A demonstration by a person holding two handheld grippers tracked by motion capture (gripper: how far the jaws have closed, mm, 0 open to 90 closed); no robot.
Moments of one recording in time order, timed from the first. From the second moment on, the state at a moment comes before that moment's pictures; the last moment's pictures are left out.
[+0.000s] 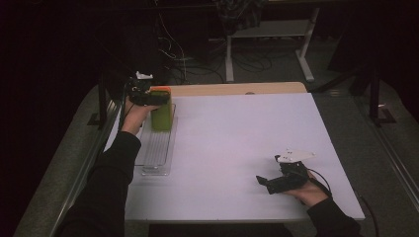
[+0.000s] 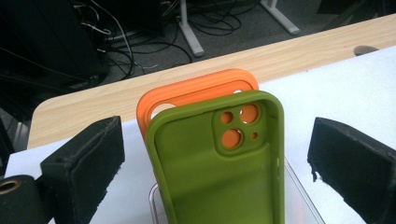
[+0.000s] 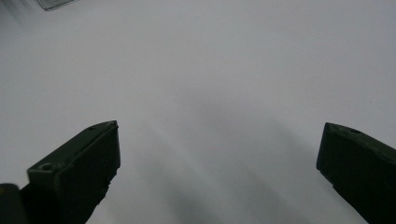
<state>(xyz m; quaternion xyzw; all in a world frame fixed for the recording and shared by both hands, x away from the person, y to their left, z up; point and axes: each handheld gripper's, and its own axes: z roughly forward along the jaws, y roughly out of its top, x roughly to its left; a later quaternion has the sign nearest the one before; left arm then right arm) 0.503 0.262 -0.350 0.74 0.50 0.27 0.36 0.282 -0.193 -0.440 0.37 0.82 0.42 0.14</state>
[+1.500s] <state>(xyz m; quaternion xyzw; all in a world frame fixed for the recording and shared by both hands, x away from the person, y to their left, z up) 0.386 0.253 -0.326 0.82 0.34 0.14 0.44 0.281 -0.193 -0.436 0.36 0.82 0.43 0.14</state>
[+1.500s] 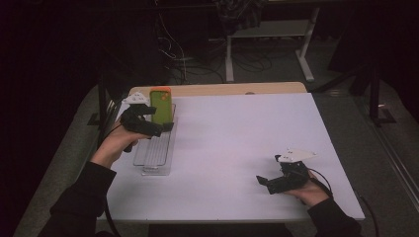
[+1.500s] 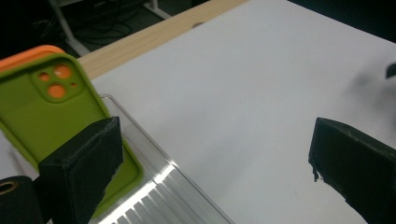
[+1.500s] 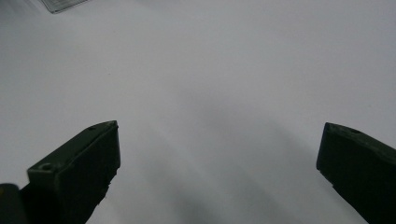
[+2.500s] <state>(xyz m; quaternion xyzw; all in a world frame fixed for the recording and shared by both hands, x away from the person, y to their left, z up) 0.329 0.253 -0.377 0.83 0.30 0.12 0.45 0.281 -0.195 -0.414 0.35 0.81 0.44 0.13</state>
